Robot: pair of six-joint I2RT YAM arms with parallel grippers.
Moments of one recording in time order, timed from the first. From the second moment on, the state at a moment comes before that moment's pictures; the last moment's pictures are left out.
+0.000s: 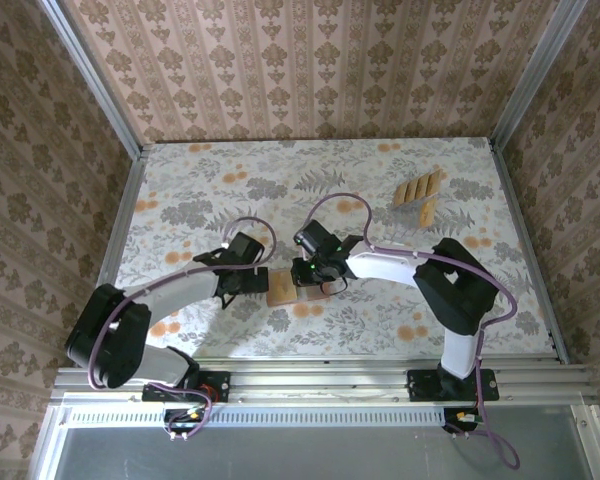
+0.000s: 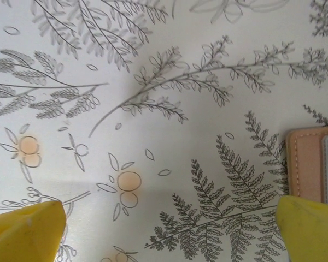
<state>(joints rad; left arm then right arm) -0.62 1.38 0.68 -0.50 -0.23 -0.56 0.80 1.84 1.13 -0.32 -0.17 0.64</state>
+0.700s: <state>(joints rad) -0.63 1.45 0.67 -0.49 -0.20 -0.56 0.81 1.88 1.10 -0.27 -0.19 0.66</state>
